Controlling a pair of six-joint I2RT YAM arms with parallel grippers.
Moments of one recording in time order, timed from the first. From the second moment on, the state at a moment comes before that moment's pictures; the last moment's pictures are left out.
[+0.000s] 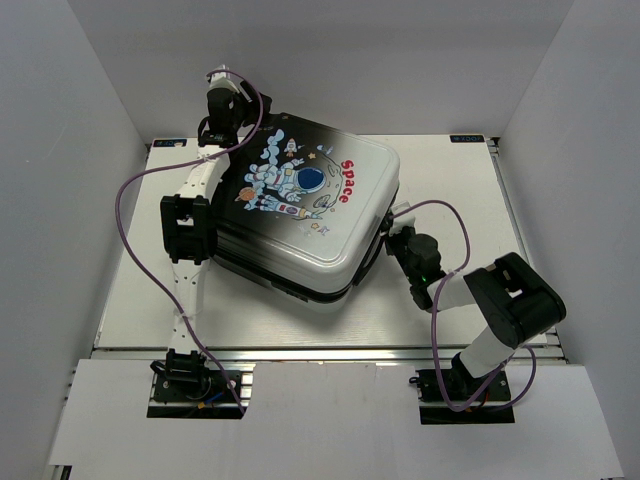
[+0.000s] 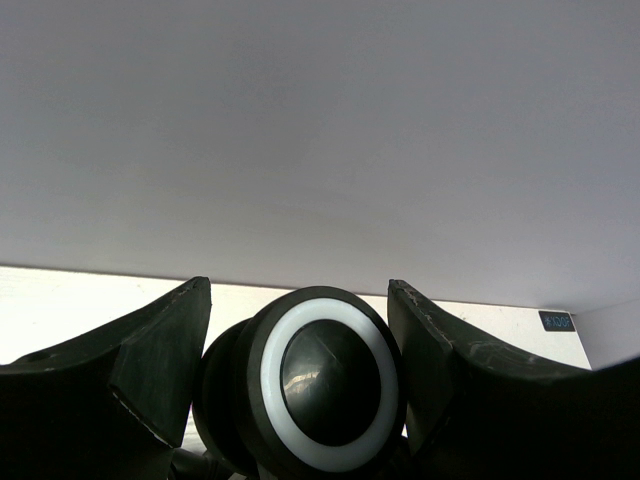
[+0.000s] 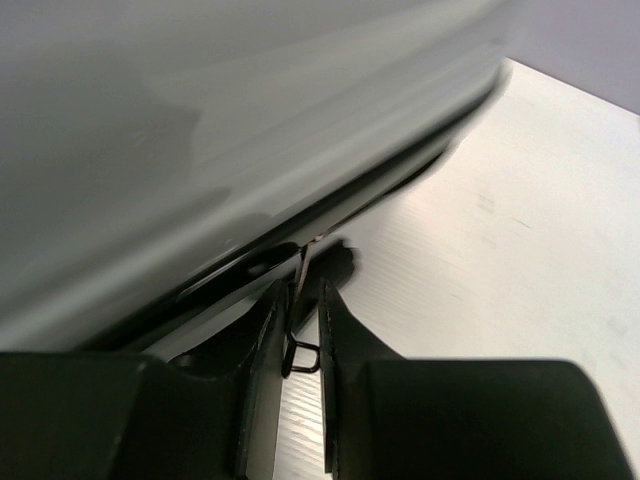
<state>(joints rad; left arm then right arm) -0.12 2.51 2.33 0.04 0.16 -0.56 0.49 1.59 0.39 1.12 0.06 -0.19</state>
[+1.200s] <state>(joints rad) -0.26 2.16 2.26 -0.48 -0.08 -0.38 0.42 1.46 0.57 0.77 0.03 -0.11</state>
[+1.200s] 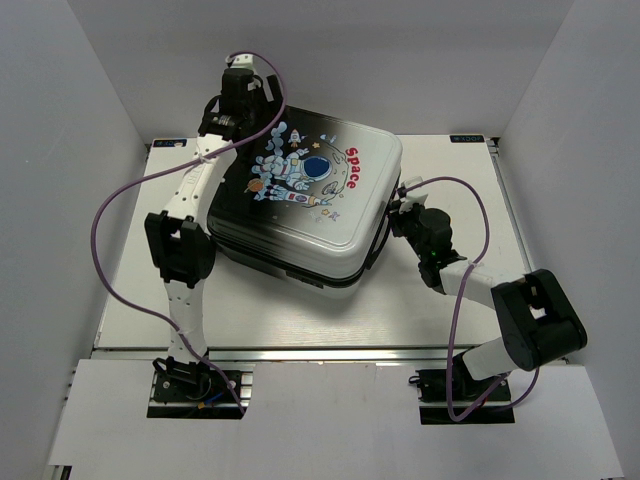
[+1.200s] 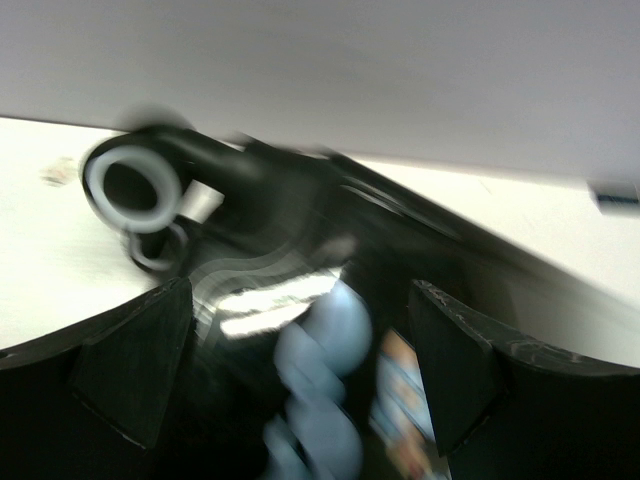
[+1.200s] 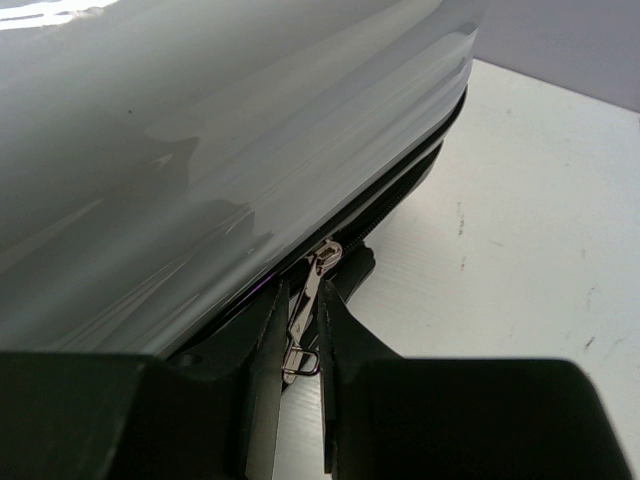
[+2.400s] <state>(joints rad) -1.06 1.94 1.71 -0.44 0.10 0.12 0.14 1.44 0.78 0.16 -0.57 0.02</state>
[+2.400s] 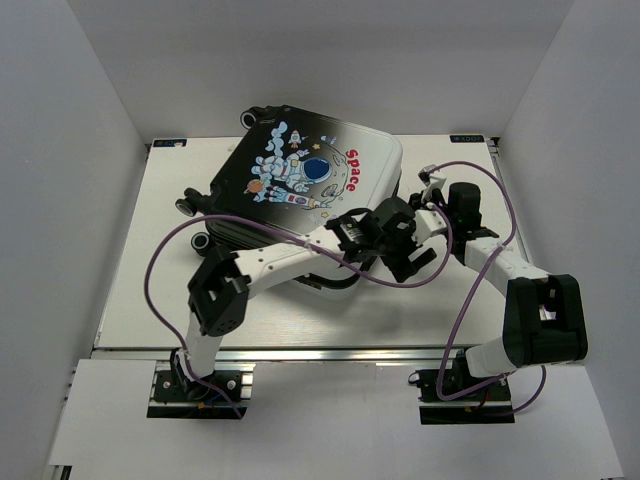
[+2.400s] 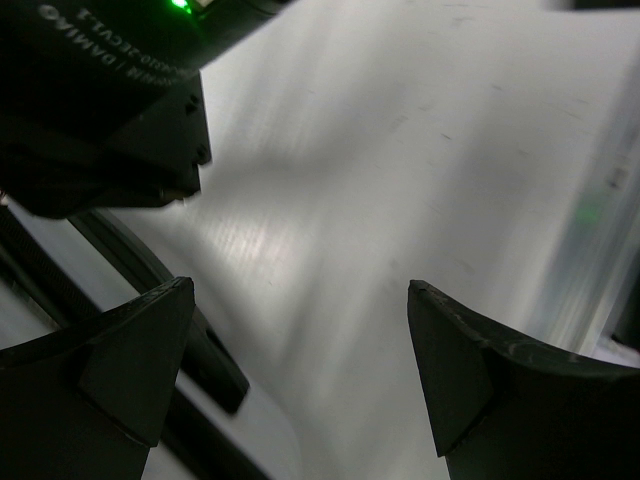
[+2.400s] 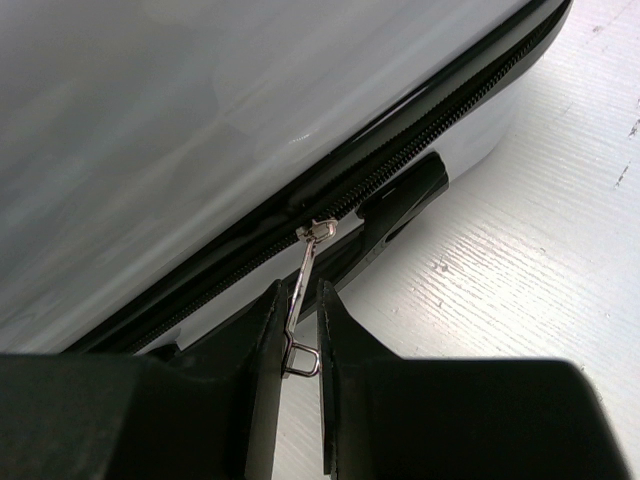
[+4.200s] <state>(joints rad) -1.20 2.14 1.80 -0.60 -0.49 0.07 0.10 1.43 0.79 0.15 -0.65 0.07</state>
